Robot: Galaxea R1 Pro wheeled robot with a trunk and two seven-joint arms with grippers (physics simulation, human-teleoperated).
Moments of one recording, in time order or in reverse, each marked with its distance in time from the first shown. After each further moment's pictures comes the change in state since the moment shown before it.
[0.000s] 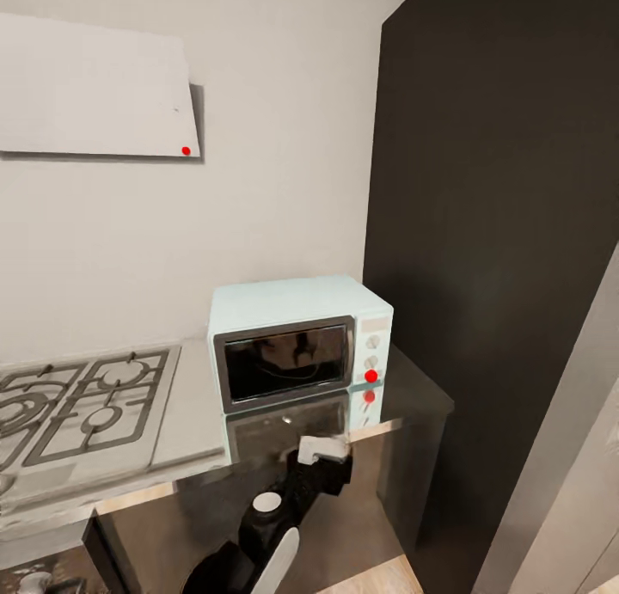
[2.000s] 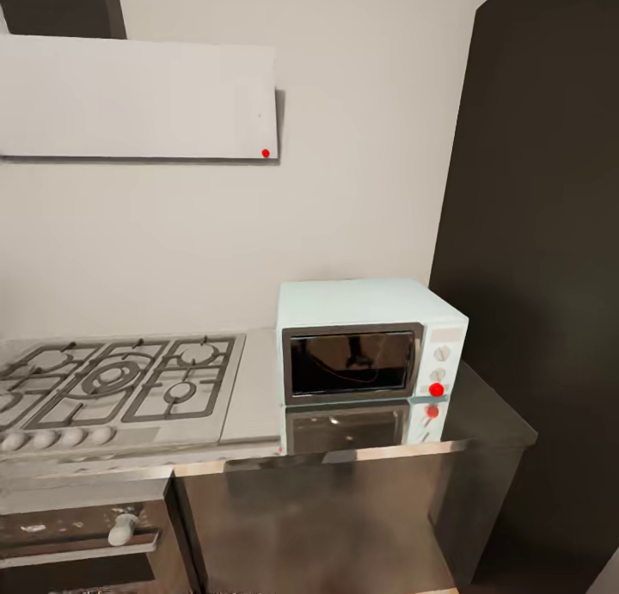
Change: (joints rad) left arm 0.107 0.243 -0.020 1.276 0.612 -0.528 -0.264; right arm 0.000 0.003 0.019 0.004 0.159 -0.087 -0.124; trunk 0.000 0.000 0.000
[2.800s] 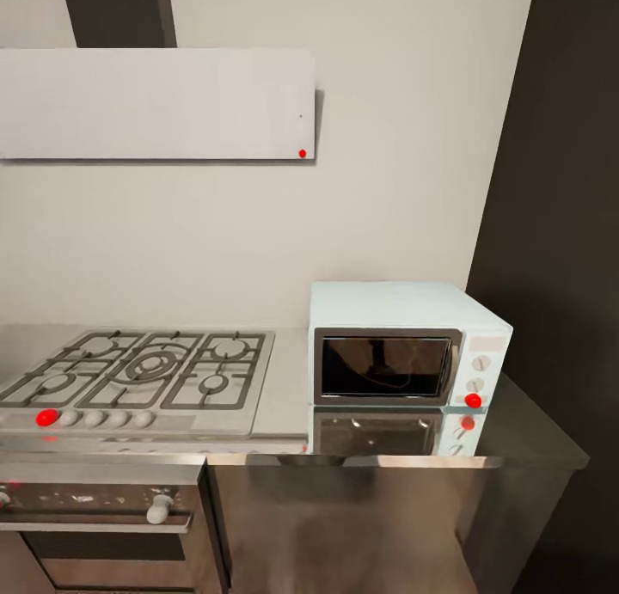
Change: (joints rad) left arm 0.000 -0.061 -0.002 0.010 -0.001 0.005 -0.003; right arm 0.000 0.006 0.001 0.000 0.002 0.012 0.009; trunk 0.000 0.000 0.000
